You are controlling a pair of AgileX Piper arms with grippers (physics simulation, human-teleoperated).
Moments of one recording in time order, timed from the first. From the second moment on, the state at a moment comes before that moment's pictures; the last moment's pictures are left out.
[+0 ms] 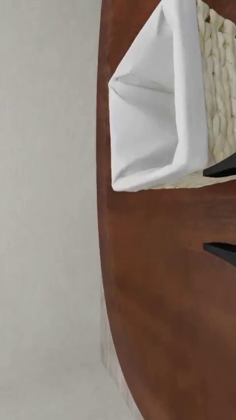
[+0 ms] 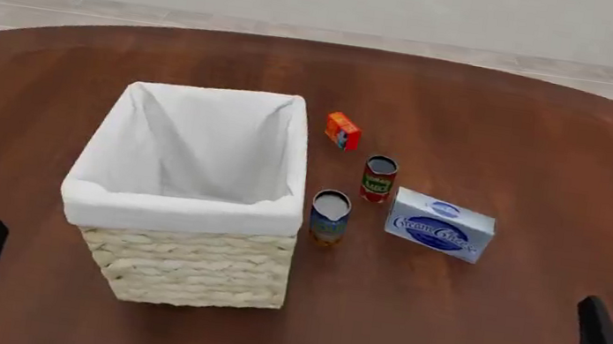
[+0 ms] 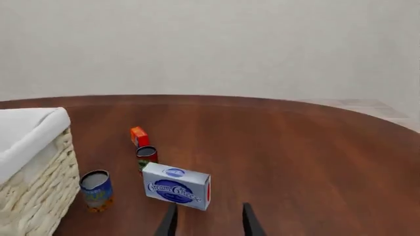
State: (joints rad) left arm 0.00 0.00 0.00 0.00 0.00; right arm 0.00 0.02 0.00 -0.01 0.00
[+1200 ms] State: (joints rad) left arm 0.00 0.00 0.00 0.00 0.00; right arm 0.35 0.74 -0.40 -0.21 -0.01
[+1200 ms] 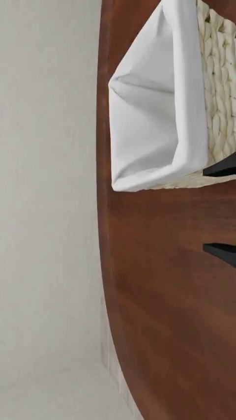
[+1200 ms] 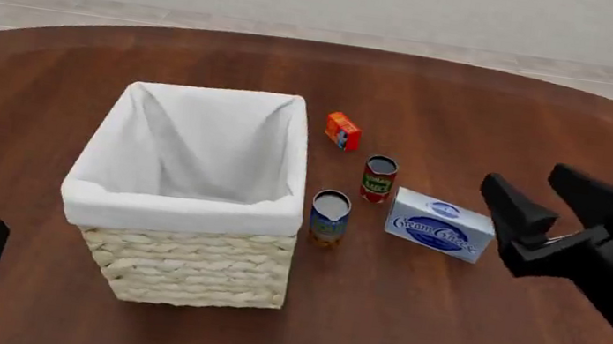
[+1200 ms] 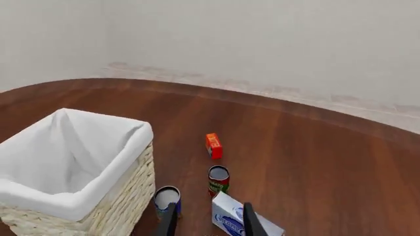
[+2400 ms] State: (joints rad) left arm 0.00 0.00 0.00 0.00 0.00; right arm 0.52 1.40 -0.67 -0.27 0.00
